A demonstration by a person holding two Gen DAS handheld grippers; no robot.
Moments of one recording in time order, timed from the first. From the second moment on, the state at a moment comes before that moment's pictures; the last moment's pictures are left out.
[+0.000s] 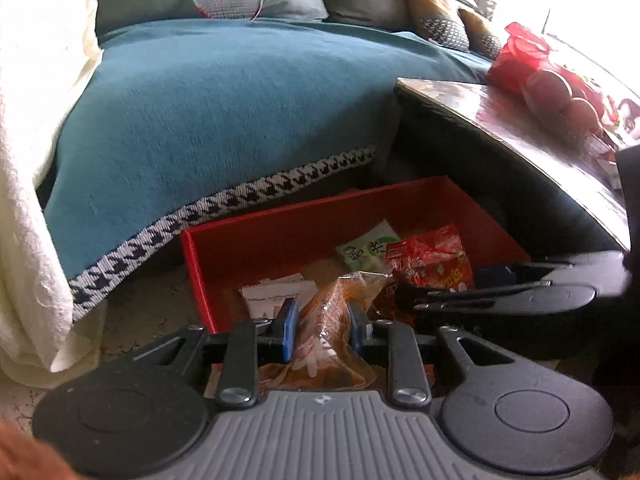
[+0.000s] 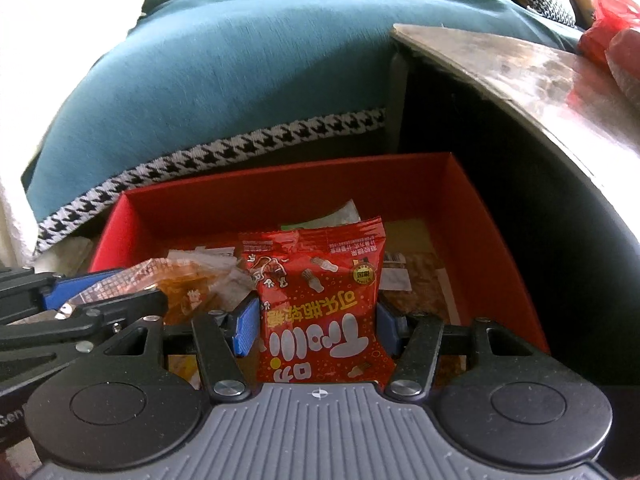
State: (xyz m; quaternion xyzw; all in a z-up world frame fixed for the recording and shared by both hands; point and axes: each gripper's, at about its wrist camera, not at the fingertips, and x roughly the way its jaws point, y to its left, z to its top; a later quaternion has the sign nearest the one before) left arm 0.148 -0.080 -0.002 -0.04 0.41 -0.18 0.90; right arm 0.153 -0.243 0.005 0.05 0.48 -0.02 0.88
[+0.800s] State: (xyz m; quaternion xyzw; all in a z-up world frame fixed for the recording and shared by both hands) left arm 0.146 -0.085 -0.008 -0.05 0.43 -0.20 0.88; right arm 0.147 -0.253 0.006 0.04 0.48 -0.05 0.87
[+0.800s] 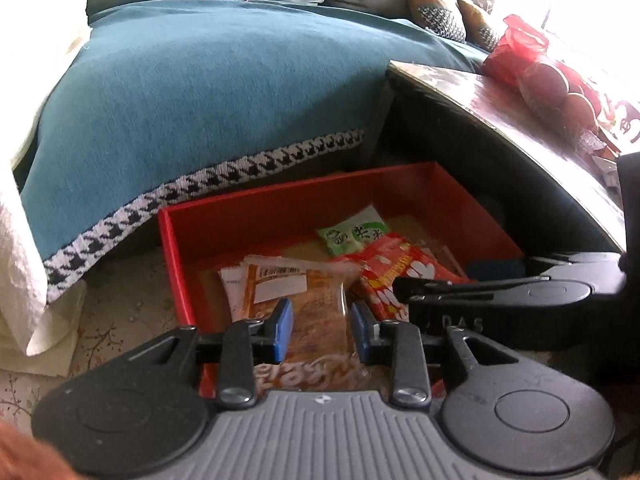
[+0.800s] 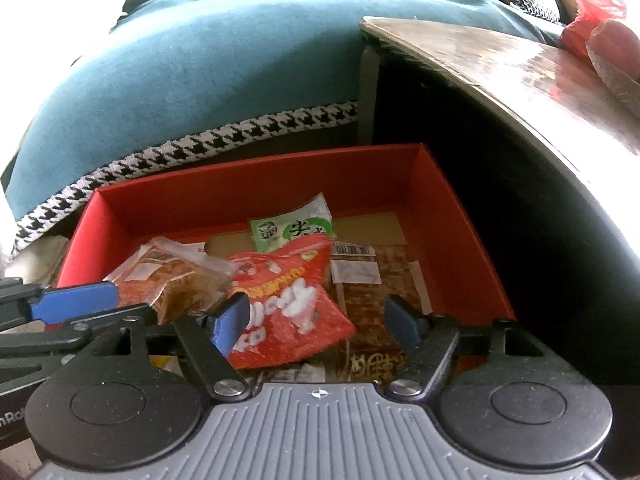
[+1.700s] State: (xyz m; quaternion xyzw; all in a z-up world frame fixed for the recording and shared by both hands) left arm 0.096 -0.073 0.027 -0.02 0.40 -0.19 0.90; right arm 0.099 -0.241 0.033 0.02 0.46 -0.03 0.89
